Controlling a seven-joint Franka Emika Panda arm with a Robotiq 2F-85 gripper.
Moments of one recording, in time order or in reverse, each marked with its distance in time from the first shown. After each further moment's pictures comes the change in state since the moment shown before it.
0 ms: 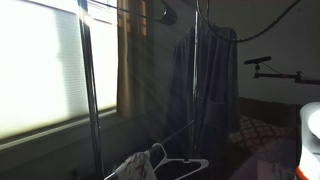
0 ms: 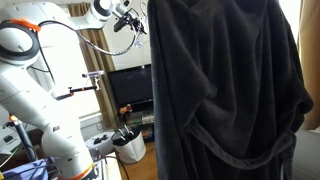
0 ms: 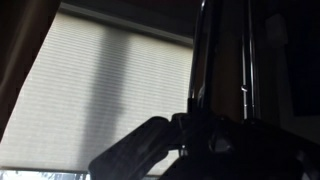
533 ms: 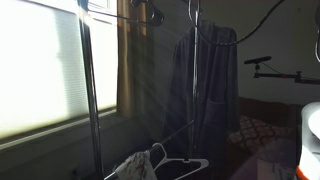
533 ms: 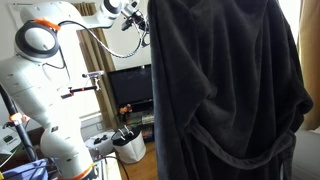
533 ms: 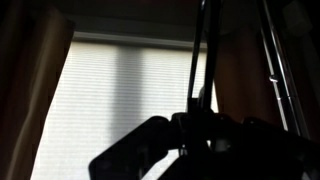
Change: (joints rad) arm -0.041 0.162 0.040 0.182 -0.080 -0.093 0.207
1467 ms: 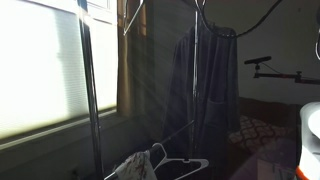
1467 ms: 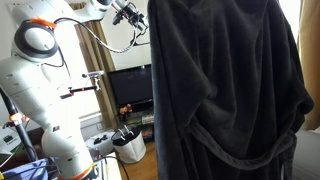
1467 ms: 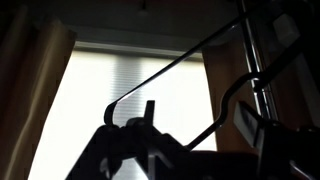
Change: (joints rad) arm 0.042 -0.020 0.007 0.111 0.003 -0.180 -0.028
